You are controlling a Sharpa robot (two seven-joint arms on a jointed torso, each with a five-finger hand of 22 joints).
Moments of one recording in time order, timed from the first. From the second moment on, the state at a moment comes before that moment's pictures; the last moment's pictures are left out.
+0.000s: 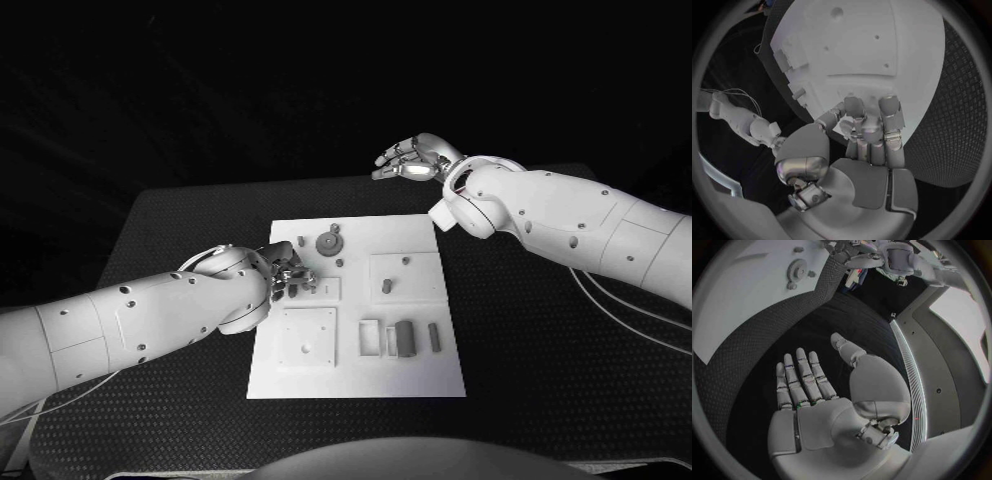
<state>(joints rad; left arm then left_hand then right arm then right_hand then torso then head) 1.21 -0.57 -0.22 1.35 -1.12 -0.23 -0.49 0.80 0.03 0.69 -0.28 0.10 1.10 0.04 0.31 0.67 1.39 -0.08 0.70 0.69 1.27 -0.18 1.42 0.68 0.01 1.38 -0.26 0.56 1.31 1.22 -0.66 0.04 1.14 -0.79 -0.28 0.07 1.03 -0.09 0.57 -0.24 0.05 0.69 0.19 0.25 0.49 0.84 0.21 0.22 0.09 0.53 0.26 0.47 0.27 0.06 0.27 0.22 0.23 1.25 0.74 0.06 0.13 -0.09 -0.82</state>
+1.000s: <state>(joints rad) 1.22 -0.56 -0.21 1.35 -1.10 -0.17 -0.49 0.81 0.02 0.70 -0.28 0.10 1.10 0.04 0.31 0.67 1.39 -0.08 0.70 0.69 1.27 -0.18 1.42 0.68 0.01 1.38 -0.26 0.56 1.31 1.21 -0.65 0.04 1.14 -0.79 -0.28 0.07 1.03 -0.09 0.57 -0.24 0.05 0.69 0.19 0.25 0.49 0.84 0.21 0.21 0.09 0.53 0.26 0.47 0.27 0.06 0.27 0.22 0.22 1.25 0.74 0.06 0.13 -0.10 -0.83</state>
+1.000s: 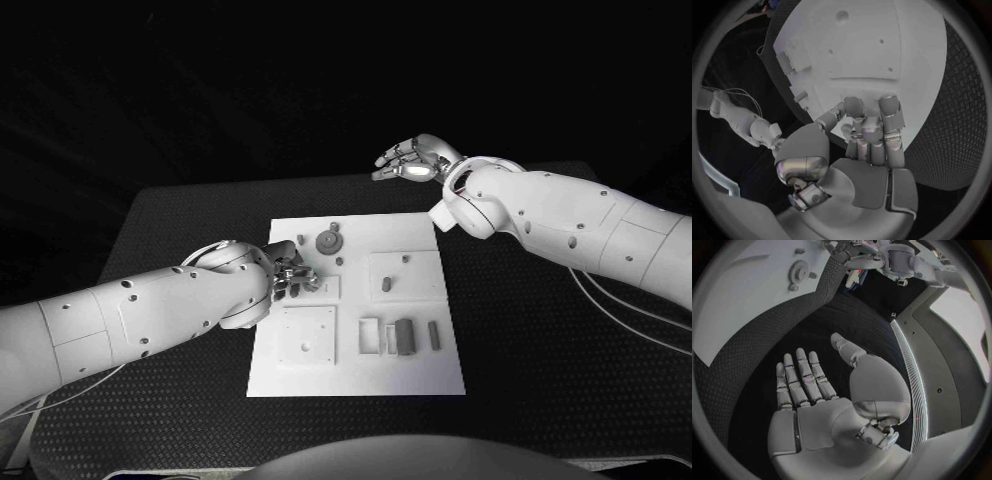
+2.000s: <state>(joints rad) 1.22 -0.56 -0.21 1.35 -1.13 -0.16 -0.50 0.81 0.02 0.70 -0.28 0.08 1.10 0.04 0.31 0.67 1.39 -0.08 0.70 0.68 1.27 -0.18 1.42 0.67 0.01 1.38 -0.26 0.56 1.31 1.21 -0.66 0.04 1.14 -0.79 -0.28 0.07 1.03 -0.09 0.57 -0.24 0.05 0.69 0.19 0.25 0.48 0.84 0.21 0.21 0.09 0.53 0.26 0.46 0.27 0.06 0.27 0.22 0.22 1.25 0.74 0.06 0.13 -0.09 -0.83</state>
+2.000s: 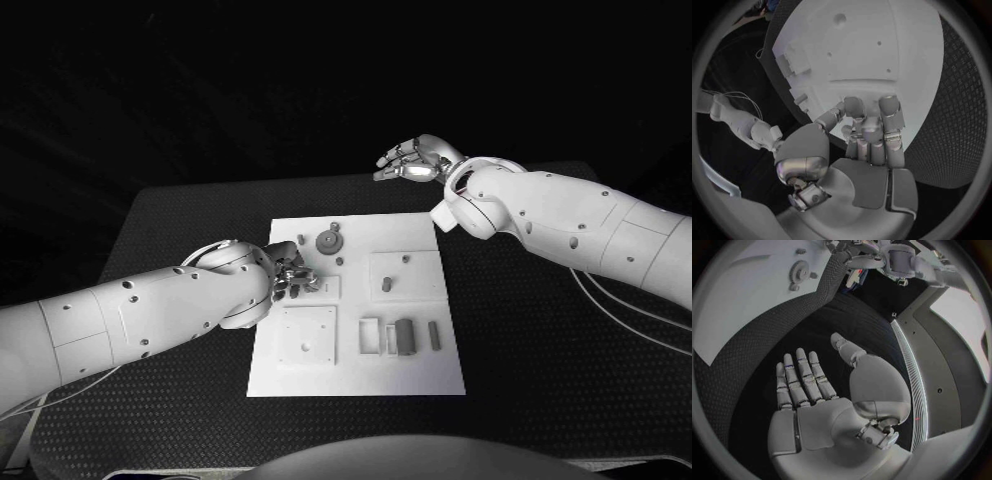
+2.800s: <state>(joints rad) 1.22 -0.57 -0.21 1.35 -1.14 -0.16 -0.51 0.81 0.02 0.70 -0.28 0.07 1.11 0.04 0.31 0.67 1.38 -0.08 0.71 0.68 1.27 -0.18 1.42 0.67 0.01 1.38 -0.26 0.56 1.31 1.21 -0.66 0.04 1.14 -0.79 -0.28 0.07 1.03 -0.09 0.57 -0.24 0.05 0.69 0.19 0.25 0.48 0.85 0.21 0.21 0.09 0.53 0.26 0.46 0.27 0.06 0.27 0.22 0.22 1.26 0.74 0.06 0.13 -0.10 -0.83</state>
